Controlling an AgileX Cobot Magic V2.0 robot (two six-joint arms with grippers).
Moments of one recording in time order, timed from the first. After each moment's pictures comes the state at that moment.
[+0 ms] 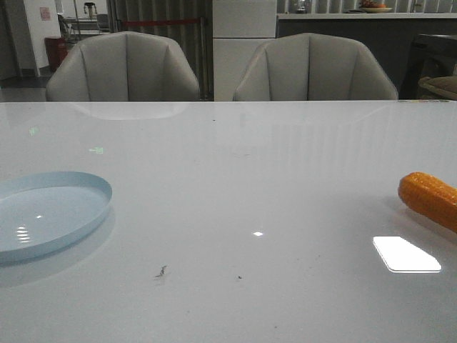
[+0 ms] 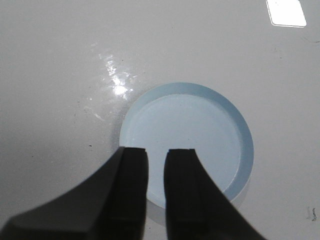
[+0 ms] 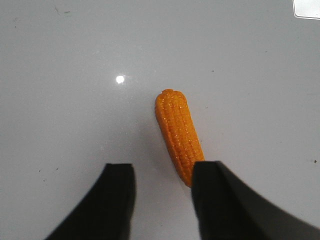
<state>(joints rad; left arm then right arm) 0.03 1.03 -0.86 -0.24 0.68 0.22 0.05 0.94 -0.80 0.09 0.65 -0.04</state>
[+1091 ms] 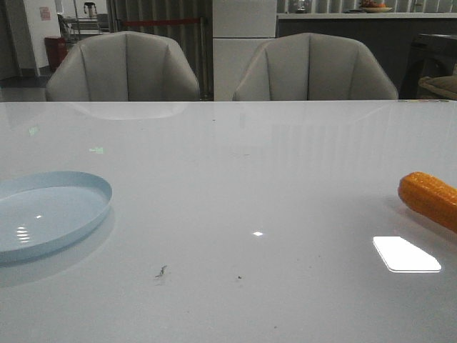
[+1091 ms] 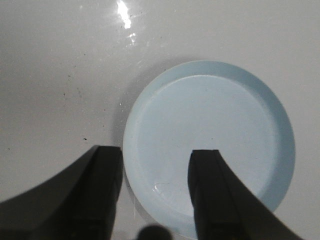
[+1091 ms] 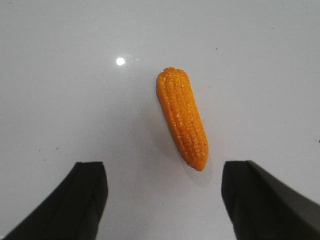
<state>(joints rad) 0.03 1.54 -1.15 -0.17 0.82 0.10 0.05 0.95 -0.80 0.09 0.72 -0.04</state>
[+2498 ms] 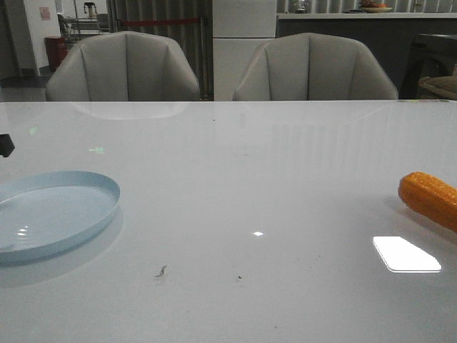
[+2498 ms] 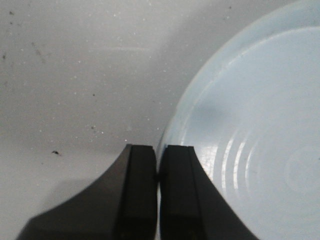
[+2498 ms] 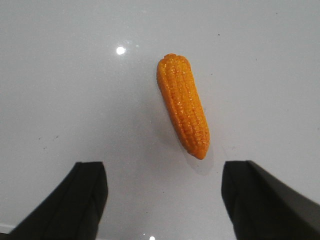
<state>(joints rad) 0.03 1.88 -1.18 -0.16 0.75 0.09 0.05 0.95 -0.80 0.09 0.75 -0.04</state>
